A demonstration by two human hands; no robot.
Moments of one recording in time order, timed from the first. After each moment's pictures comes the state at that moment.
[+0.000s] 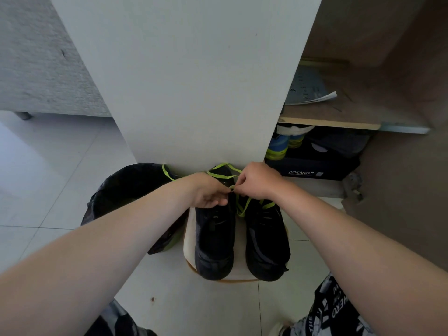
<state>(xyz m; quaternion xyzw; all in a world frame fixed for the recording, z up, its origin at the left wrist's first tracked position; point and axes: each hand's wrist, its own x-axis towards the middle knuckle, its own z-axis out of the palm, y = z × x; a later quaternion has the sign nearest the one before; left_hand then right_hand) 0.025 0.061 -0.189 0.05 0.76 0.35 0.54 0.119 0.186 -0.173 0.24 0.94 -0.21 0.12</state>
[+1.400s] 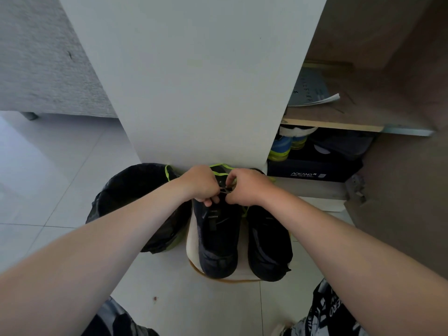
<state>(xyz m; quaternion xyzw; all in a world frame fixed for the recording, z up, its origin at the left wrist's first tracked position) 0.013 0.046 -0.170 0.28 0.85 0.17 0.41 0.115 0.157 -0.170 0.24 0.94 -0.23 0.12</state>
